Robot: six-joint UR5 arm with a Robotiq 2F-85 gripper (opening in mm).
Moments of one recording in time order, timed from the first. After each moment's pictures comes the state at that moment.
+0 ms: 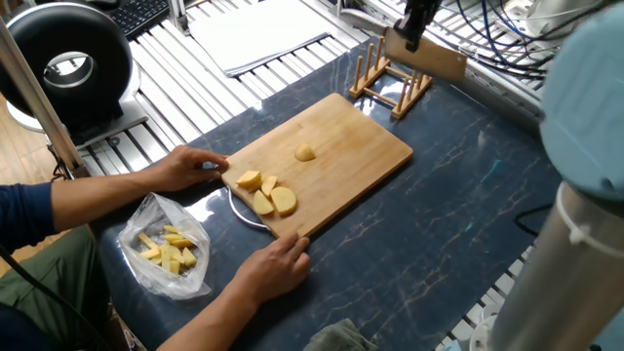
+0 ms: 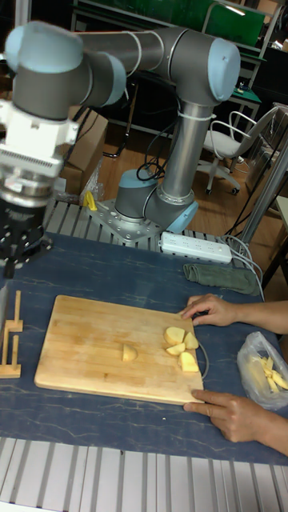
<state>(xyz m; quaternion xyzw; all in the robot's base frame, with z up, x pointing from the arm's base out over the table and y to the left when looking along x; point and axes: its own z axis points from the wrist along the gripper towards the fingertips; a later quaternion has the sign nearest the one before) 0.548 -0.223 0.160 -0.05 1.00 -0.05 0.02</state>
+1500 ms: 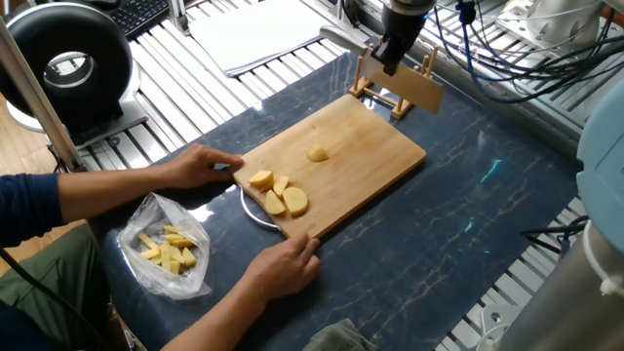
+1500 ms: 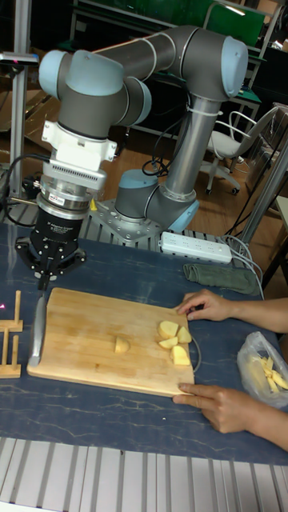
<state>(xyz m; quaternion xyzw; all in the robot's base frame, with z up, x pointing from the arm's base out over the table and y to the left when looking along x) 0.556 -0.171 0.136 -0.09 0.99 -0.06 0.06</state>
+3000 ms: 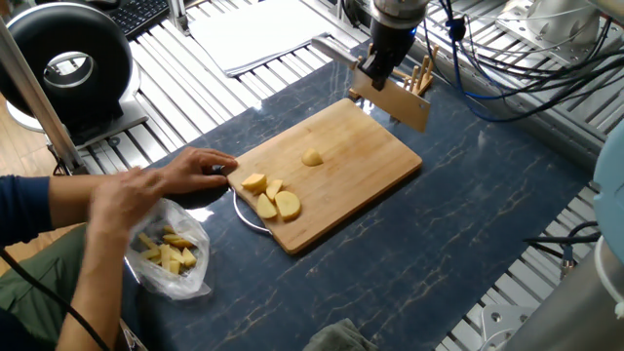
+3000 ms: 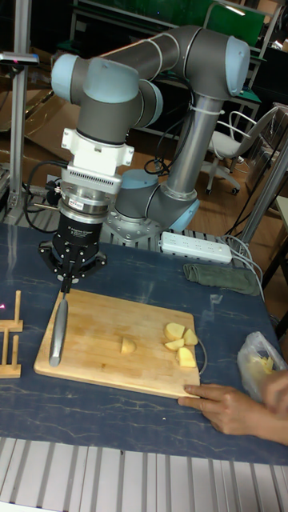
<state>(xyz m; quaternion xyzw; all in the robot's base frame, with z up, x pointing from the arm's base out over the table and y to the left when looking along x) 0.539 -0.126 0.129 -0.02 1.00 -0.02 0.05</state>
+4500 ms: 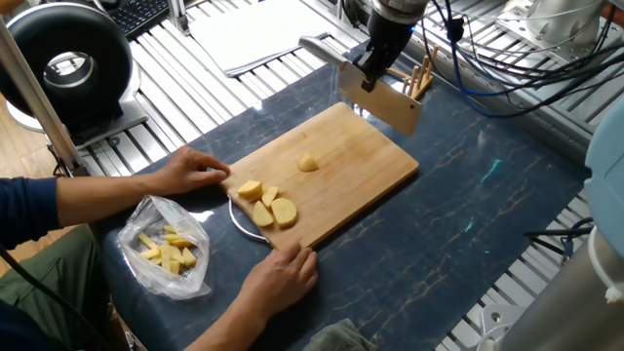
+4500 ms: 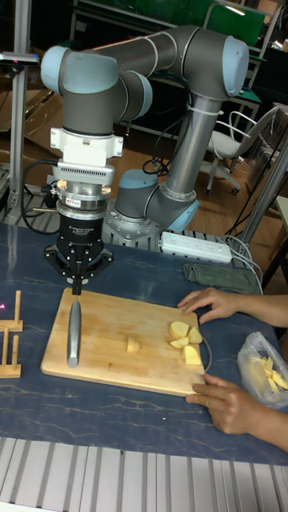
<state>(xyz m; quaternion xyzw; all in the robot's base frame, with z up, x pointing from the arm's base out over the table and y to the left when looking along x) 0.551 -0.099 0.140 -0.05 1.00 0.05 0.06</state>
